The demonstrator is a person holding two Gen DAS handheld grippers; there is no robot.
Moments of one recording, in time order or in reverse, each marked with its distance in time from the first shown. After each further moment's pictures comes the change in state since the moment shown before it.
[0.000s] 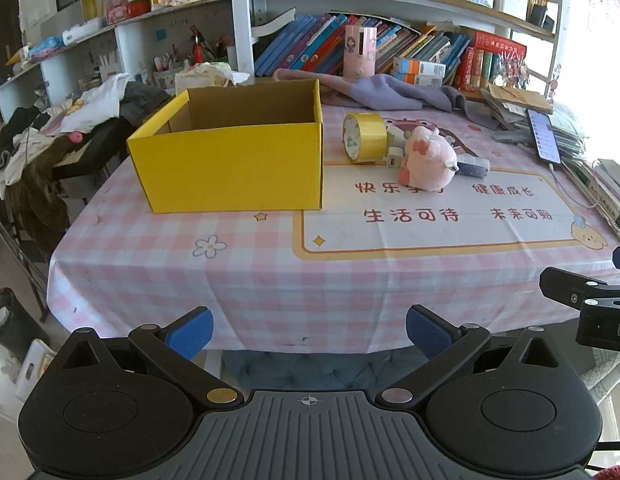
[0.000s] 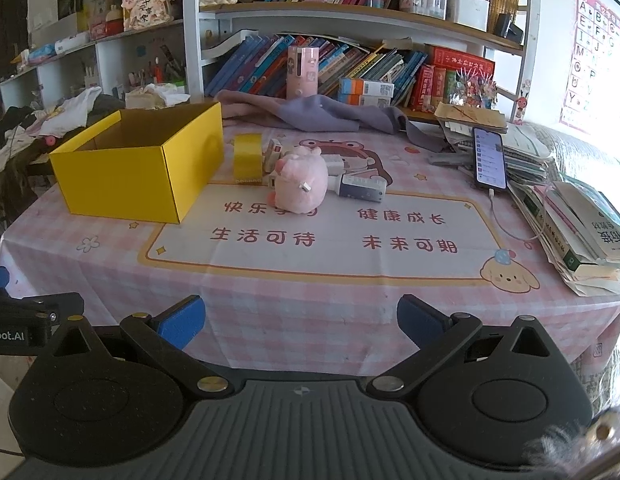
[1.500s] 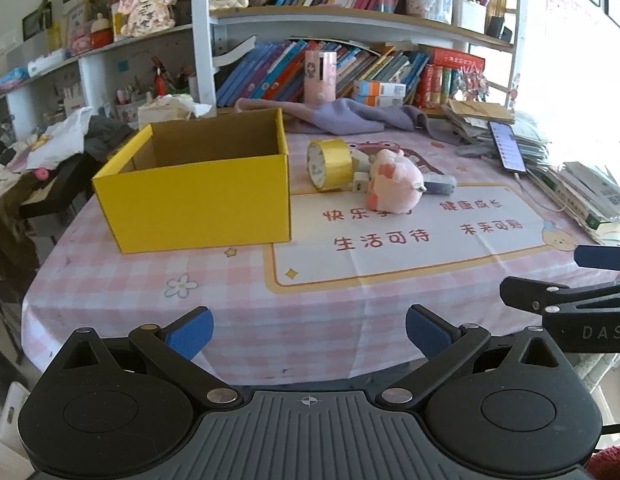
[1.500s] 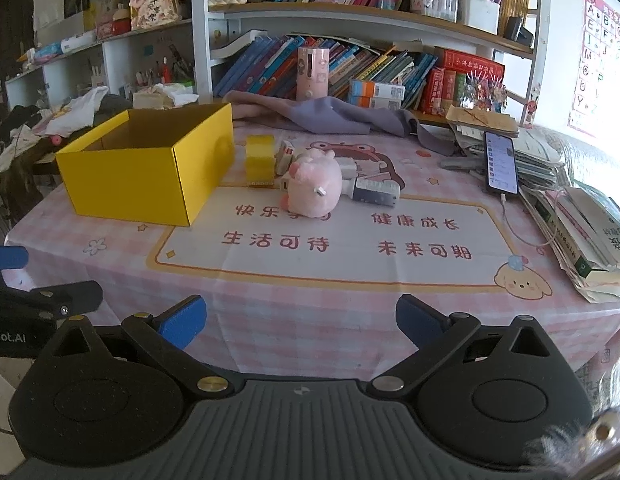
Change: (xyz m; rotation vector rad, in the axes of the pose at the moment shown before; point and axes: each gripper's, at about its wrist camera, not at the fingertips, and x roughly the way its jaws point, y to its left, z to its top) left arm 0.004 0.004 0.006 0.073 -0.092 -0.107; right arm 0.009 0.008 0.006 -0.009 -0.012 0.023
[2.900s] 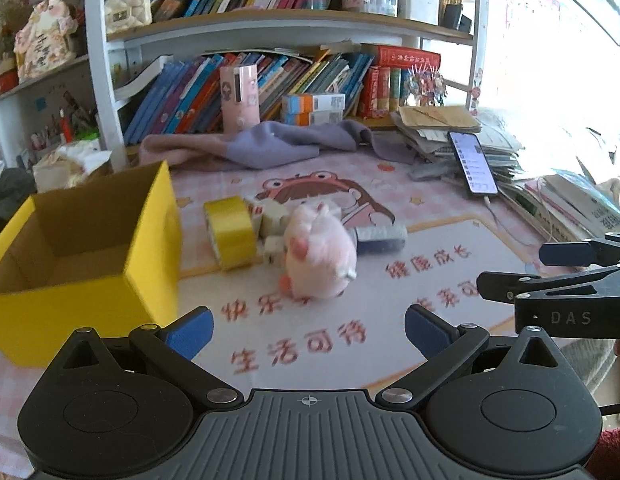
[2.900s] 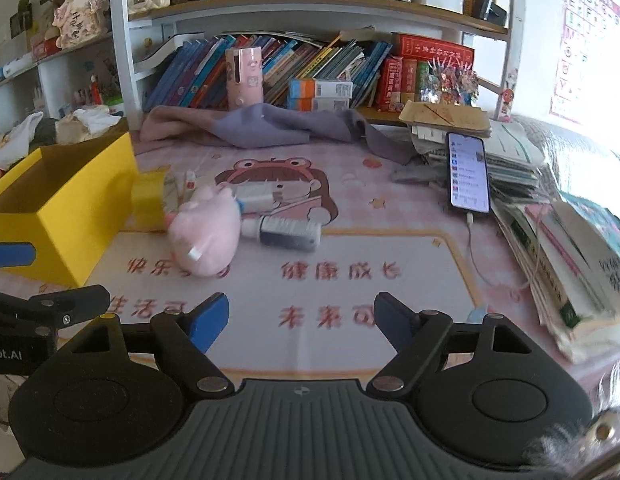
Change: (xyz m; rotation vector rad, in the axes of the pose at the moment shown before) left arm 0.113 -0.085 0.100 0.078 -0.016 -0.097; right arm 0.093 -0.119 0.071 0.046 0.030 -0.043
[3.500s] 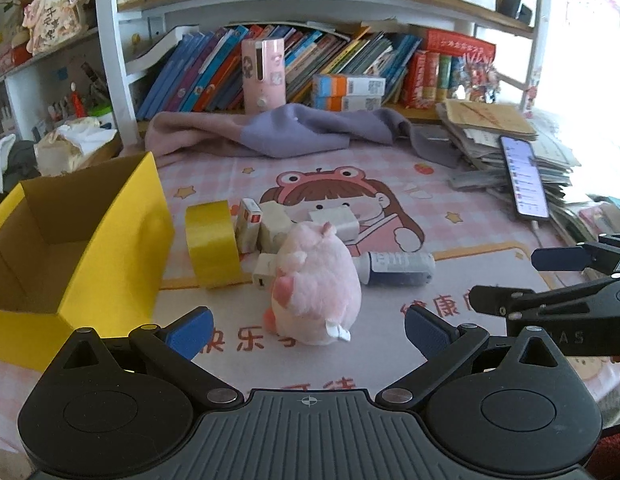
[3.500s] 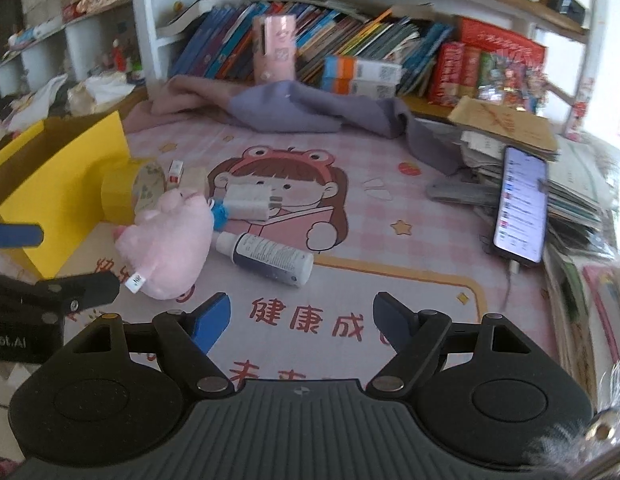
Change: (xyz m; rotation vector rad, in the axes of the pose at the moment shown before) left arm 0.075 -0.026 0.040 -0.095 0.086 0.132; right arm 0.094 -0.051 0.051 -0.154 0.101 0.166
